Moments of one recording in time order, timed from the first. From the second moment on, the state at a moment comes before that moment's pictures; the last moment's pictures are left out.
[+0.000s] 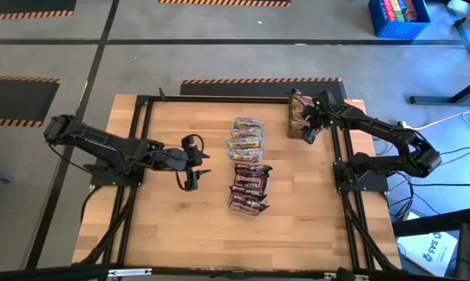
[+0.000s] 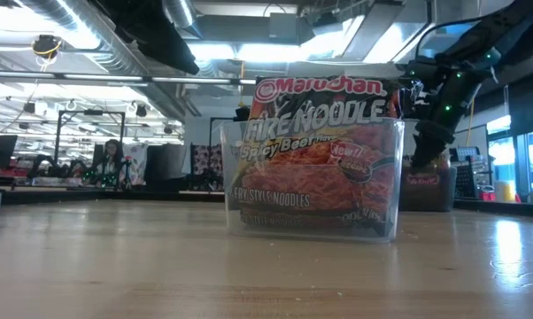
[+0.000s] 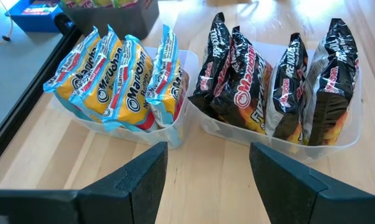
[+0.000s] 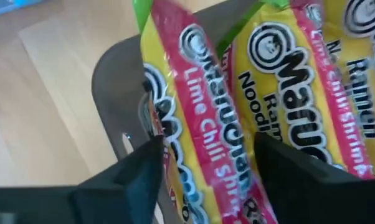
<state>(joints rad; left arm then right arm) -0.21 1.13 0.82 -0.34 -0.38 -0.16 -0.91 1.16 0.62 -0.48 -0.14 -0.39</state>
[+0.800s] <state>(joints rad) 0.10 0.96 0.78 -0.25 -0.10 0.09 -0.67 1.06 0.92 -0.54 -0.41 -0.17</state>
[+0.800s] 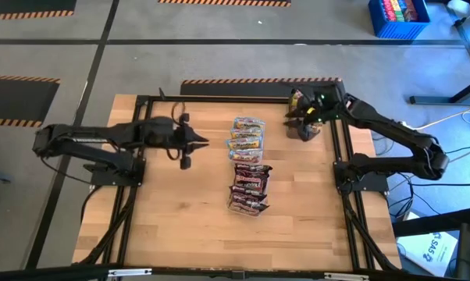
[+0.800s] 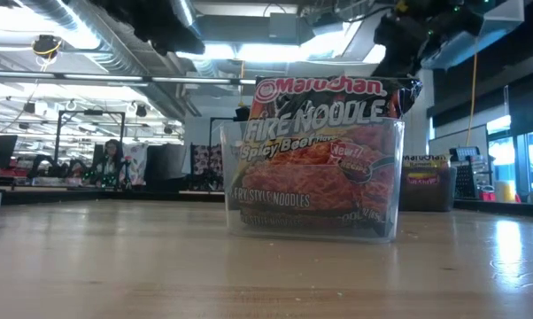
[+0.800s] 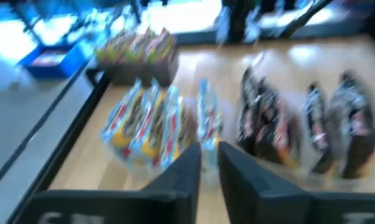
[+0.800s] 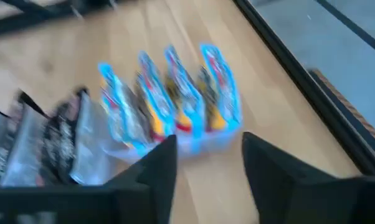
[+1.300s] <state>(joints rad) 0.27 0.59 0.31 0.24 0.17 0.02 -0.56 0.92 0.62 -0.02 -0.47 0.06</state>
